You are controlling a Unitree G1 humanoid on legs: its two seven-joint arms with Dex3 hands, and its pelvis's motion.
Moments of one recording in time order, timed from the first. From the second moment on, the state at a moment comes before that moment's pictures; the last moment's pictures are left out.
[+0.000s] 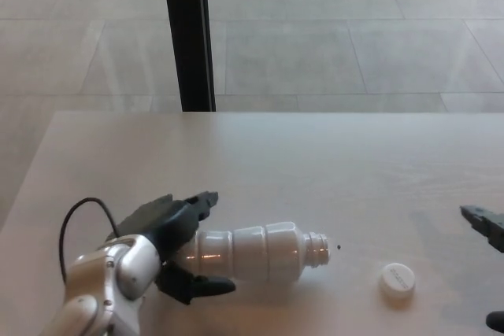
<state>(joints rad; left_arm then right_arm) -0.35 0.42 -0.39 -0.04 0.58 0.57 -0.40 0.03 -0.78 -0.01 -0.02 -0.66 -0.15 0.21</state>
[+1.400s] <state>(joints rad) 0.22 0.39 0.85 0.43 0.08 0.48 -0.39 0.26 -0.77 -0.82 0.53 -0.26 -0.16 0.28</state>
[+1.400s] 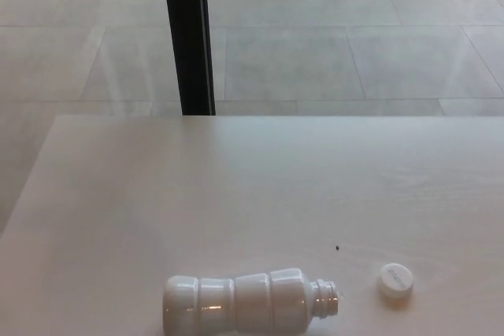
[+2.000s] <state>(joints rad) 0.29 0.40 1.17 0.99 -0.08 0.35 -0.23 0.18 -0.59 -1.10 1.00 -0.03 -0.06 0.28</state>
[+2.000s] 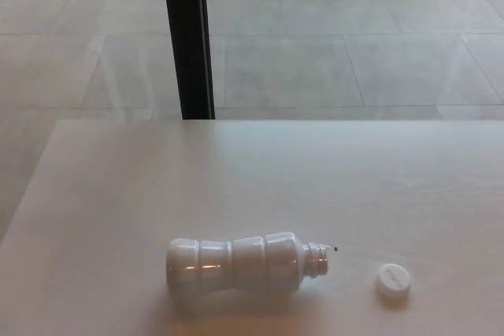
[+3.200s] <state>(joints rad) 0.30 0.45 0.99 1.26 -0.33 0.01 -0.21 0.20 -0.56 -0.96 1.15 0.30 -0.02 0.28</state>
